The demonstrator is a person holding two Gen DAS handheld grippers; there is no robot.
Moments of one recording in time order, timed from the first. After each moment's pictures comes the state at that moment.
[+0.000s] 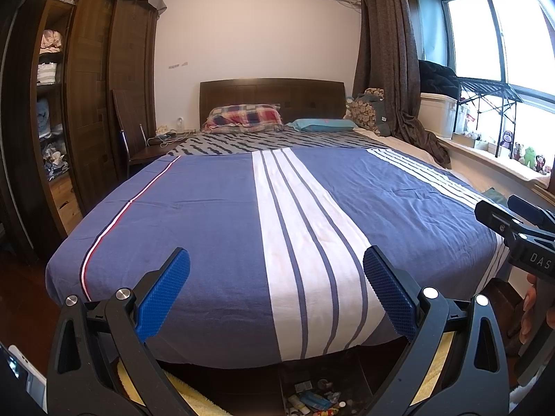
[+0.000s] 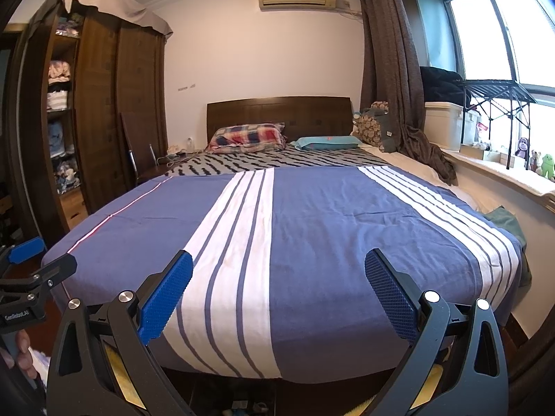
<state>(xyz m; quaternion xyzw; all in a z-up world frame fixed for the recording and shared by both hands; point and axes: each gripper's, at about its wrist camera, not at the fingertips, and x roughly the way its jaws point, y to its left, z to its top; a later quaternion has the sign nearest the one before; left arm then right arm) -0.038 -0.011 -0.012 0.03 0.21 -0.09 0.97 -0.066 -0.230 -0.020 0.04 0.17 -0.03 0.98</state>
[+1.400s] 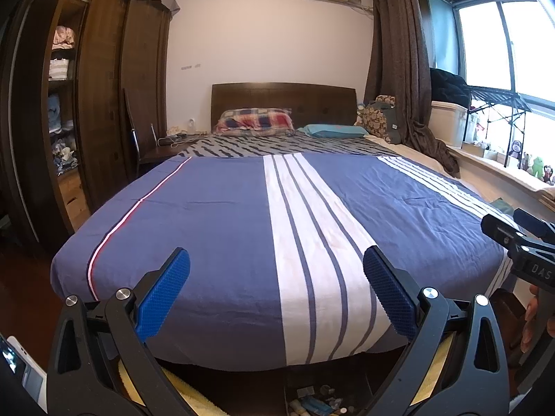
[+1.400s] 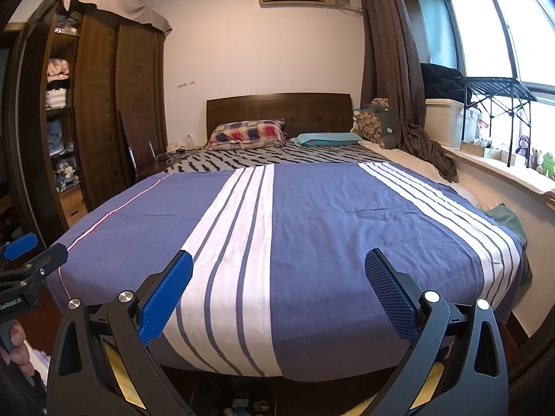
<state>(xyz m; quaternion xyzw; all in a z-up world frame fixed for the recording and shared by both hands) -0.035 -0.001 -0.014 0.01 0.20 -0.06 0.98 -0.063 -0.229 -0.024 0.04 0.18 -0.03 0.98</state>
